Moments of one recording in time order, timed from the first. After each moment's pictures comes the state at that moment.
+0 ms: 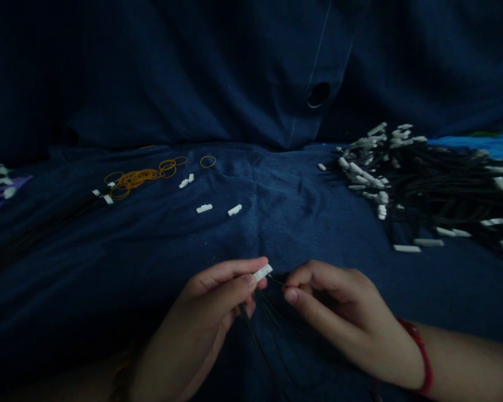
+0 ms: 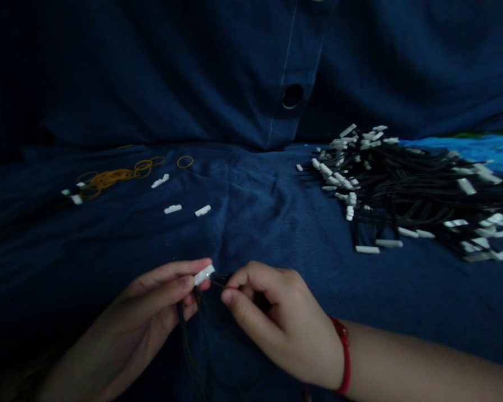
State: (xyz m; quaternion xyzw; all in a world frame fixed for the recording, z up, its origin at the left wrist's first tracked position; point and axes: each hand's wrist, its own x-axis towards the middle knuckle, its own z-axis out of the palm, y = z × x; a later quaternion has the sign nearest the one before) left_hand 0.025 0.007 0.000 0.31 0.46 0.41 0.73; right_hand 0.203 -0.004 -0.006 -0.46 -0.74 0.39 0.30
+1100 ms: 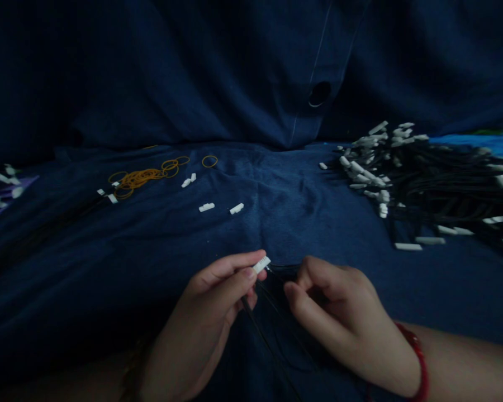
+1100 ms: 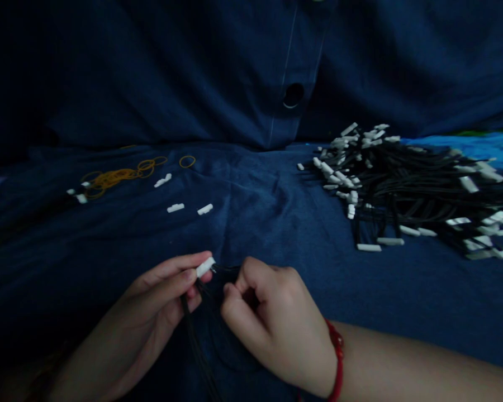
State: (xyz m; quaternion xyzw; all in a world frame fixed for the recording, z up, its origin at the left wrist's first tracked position) left_hand 0.029 0.005 -0.001 0.30 0.47 0.43 0.71; right_hand 0.189 -0.006 -0.004 -0.49 -0.76 0.27 0.33
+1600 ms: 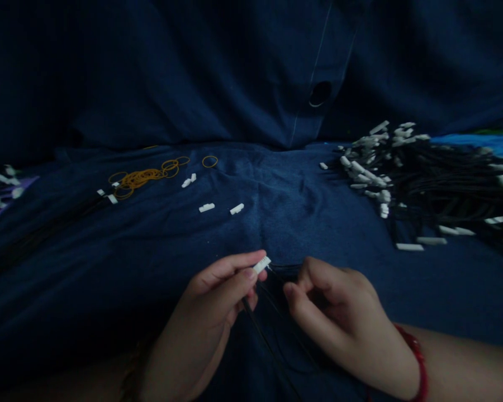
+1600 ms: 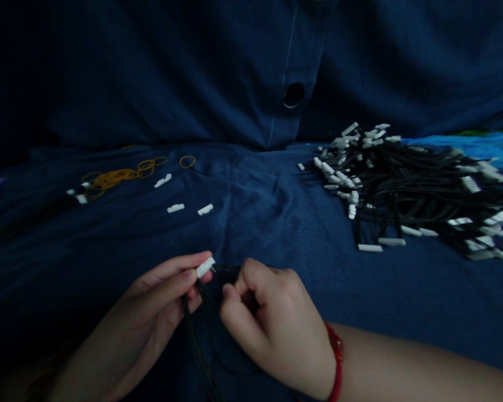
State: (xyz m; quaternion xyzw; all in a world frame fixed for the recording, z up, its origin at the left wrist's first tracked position) left_hand 0.029 0.004 0.000 0.29 0.48 0.44 0.70; right_hand 0.188 -0.007 -0.007 -0.49 -0.76 0.26 0.34
